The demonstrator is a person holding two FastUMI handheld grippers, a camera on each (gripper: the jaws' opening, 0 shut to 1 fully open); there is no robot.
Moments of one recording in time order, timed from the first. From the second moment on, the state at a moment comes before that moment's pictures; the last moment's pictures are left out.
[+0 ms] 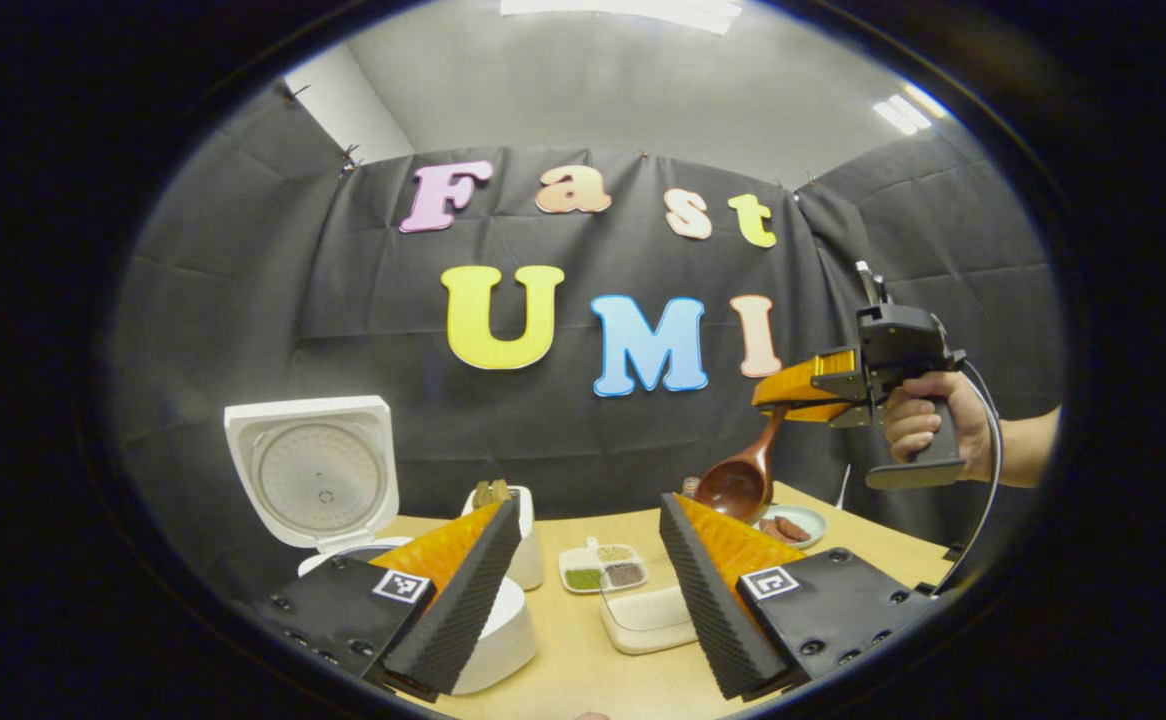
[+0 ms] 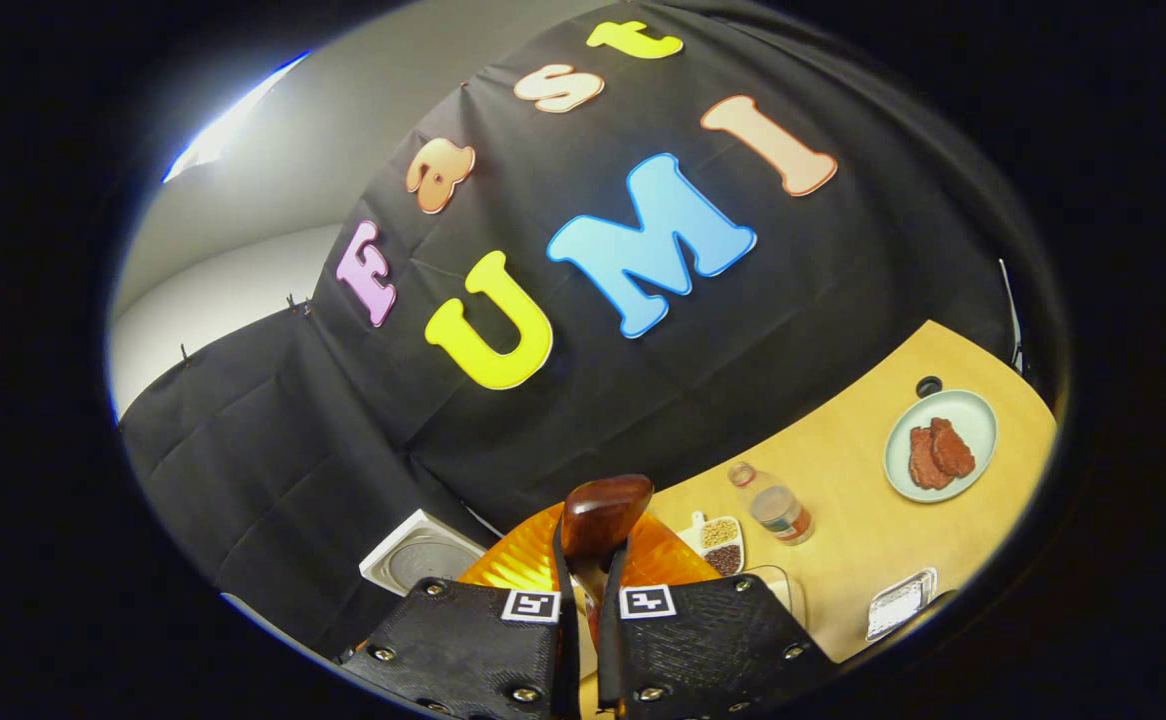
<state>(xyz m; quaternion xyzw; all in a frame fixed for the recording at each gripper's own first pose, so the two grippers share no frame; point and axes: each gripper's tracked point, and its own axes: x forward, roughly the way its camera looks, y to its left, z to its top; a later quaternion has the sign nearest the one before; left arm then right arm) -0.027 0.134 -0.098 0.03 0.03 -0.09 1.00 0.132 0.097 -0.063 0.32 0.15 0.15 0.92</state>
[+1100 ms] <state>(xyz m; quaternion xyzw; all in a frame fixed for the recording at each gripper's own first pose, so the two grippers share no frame) -0.011 0.086 -0.098 0.03 0.06 -0.09 0.99 0.100 -0.055 -0.235 0.17 0.23 -0.03 0.96</state>
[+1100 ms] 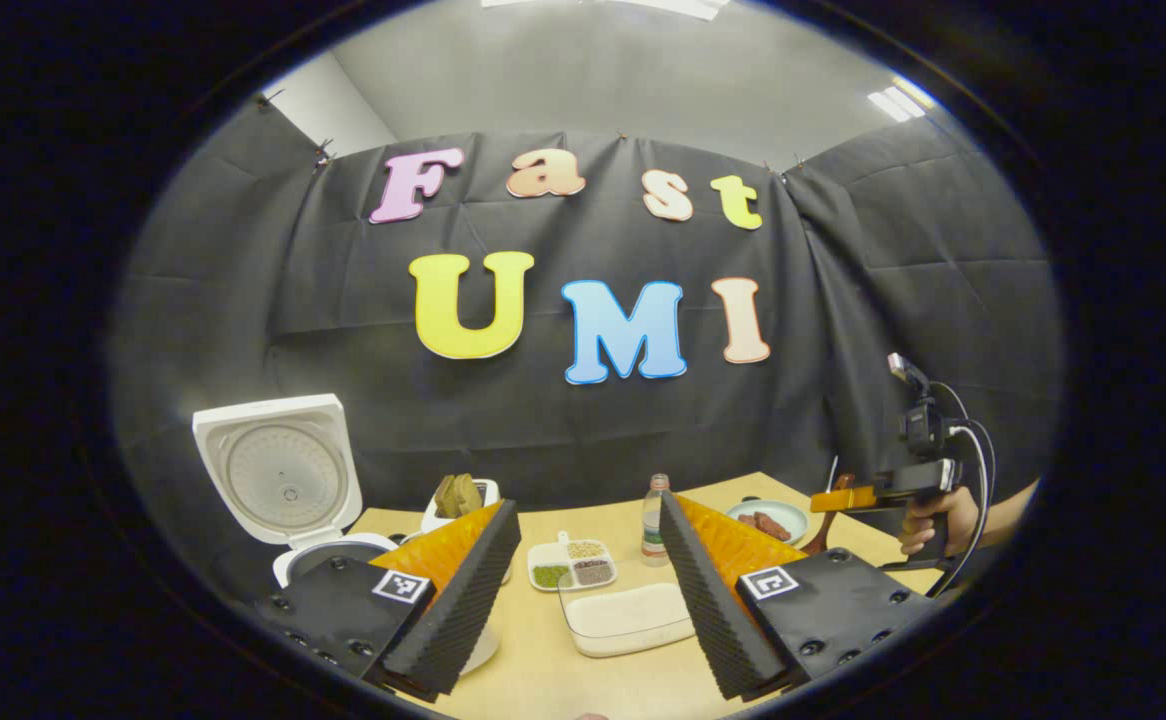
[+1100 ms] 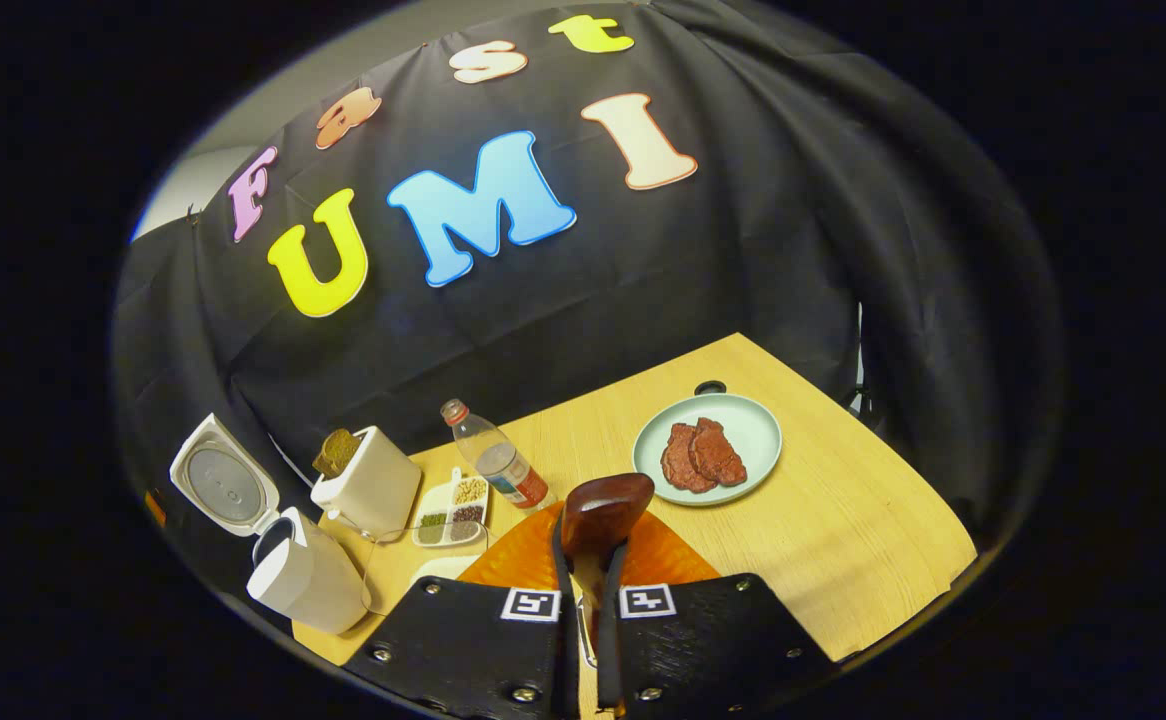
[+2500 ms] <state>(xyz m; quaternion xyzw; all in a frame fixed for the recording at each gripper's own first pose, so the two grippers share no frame) 0.006 0.171 -0.033 0.01 0.04 -0.04 1.00 0.055 -0.062 -0.139 0.05 0.08 -0.09 0.99</state>
